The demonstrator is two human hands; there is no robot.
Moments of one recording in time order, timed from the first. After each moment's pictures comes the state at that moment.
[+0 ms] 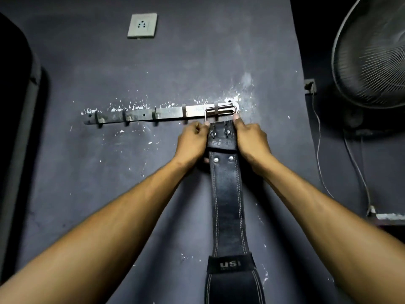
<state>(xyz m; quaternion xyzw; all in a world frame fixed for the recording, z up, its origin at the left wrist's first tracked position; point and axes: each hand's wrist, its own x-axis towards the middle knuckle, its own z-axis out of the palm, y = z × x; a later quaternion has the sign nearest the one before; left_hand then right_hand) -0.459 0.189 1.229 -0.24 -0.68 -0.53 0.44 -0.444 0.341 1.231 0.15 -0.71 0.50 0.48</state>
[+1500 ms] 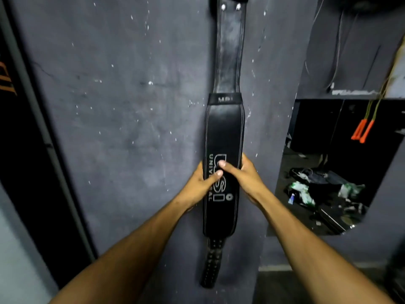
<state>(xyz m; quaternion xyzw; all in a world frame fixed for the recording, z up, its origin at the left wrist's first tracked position) -0.328 0.154 0.804 -0.26 -0.69 -0.68 0.04 -0.319 0.320 0.824 0.16 -0.70 0.67 0.17</state>
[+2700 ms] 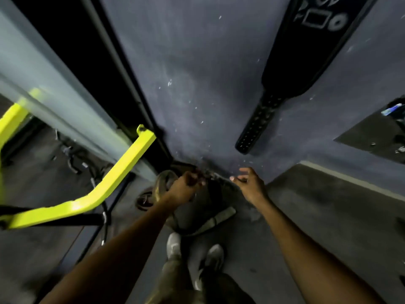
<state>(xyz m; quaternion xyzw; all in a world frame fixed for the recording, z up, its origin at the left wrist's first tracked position) -0.155 0.088 0.446 0.22 -0.80 -0.53 -0.16 -0.237 0.316 0.429 -0.04 -0.86 0.44 -0.26</state>
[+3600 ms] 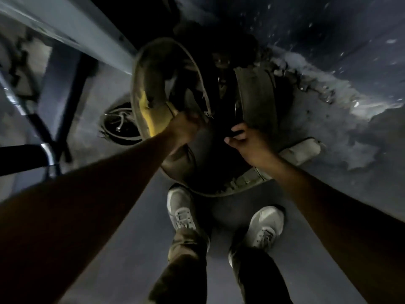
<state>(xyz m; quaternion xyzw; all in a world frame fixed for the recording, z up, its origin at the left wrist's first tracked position) -0.183 -0.062 -0.208 0.39 -0.73 -0.48 -0.29 -0.218 0.146 -0.211 -0.04 -0.80 0.35 -0.49</state>
